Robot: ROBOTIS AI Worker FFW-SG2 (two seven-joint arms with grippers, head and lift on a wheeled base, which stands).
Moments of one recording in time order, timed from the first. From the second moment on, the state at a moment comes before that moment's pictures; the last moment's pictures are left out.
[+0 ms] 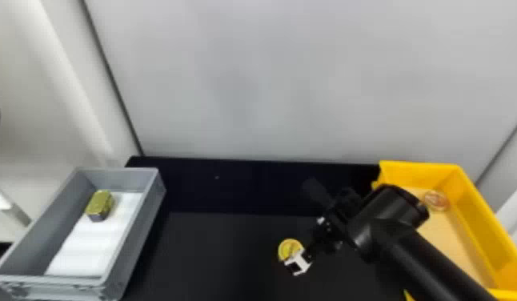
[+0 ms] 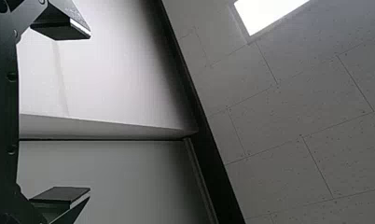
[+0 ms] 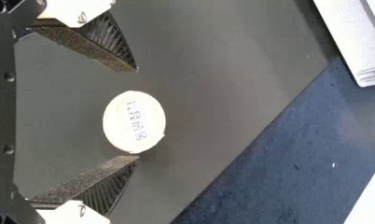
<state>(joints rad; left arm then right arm) -0.53 0.34 0.22 -1.97 0.06 -0.17 0.28 -0.57 -0.12 0.60 -0.94 0.20 0.75 0.77</state>
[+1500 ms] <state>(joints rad) -0.54 0.33 0.20 -1.96 0.06 -0.19 0.28 -0.57 -0.10 0.59 -0.82 0.20 0.63 0.72</state>
